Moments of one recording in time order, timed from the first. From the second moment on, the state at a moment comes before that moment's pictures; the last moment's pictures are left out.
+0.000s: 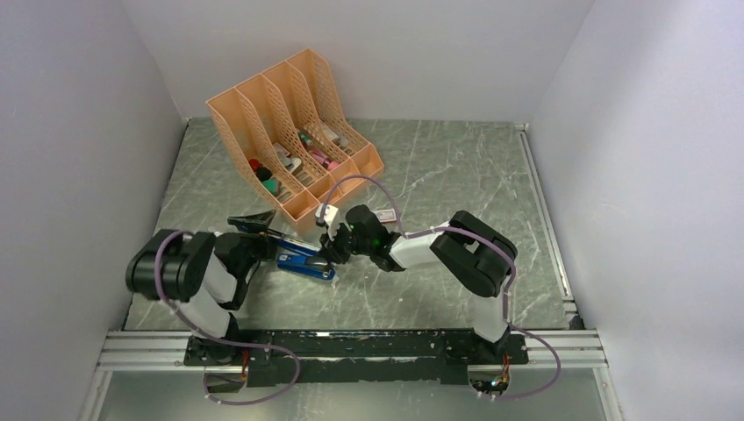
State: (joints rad) left arm -0.09 1.59 0.04 1.18 0.04 -1.59; right arm 0.91 1.92 0.88 0.56 -0.35 -0.09
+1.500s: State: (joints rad) left arm -0.08 1.50 0.00 1.35 0.01 -1.10; right arm 0.91 1.93 0.89 0.56 -0.36 -0.09
